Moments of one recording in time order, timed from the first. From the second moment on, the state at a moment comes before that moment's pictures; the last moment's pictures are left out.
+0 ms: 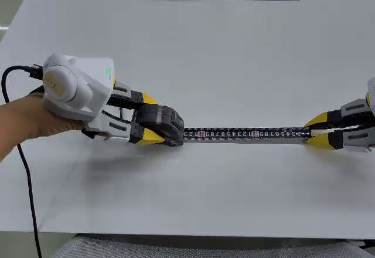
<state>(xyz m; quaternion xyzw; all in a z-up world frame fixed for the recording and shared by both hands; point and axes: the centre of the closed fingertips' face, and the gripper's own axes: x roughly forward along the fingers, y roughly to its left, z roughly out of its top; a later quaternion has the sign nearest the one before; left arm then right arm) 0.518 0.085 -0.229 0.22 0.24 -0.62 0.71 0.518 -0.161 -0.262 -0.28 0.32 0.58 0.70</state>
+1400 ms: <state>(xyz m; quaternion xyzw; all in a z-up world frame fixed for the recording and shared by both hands) 0.521 0.097 -0.215 0.15 0.26 -0.55 0.78 0.505 -0.163 -0.244 -0.19 0.34 0.53 0.75</state>
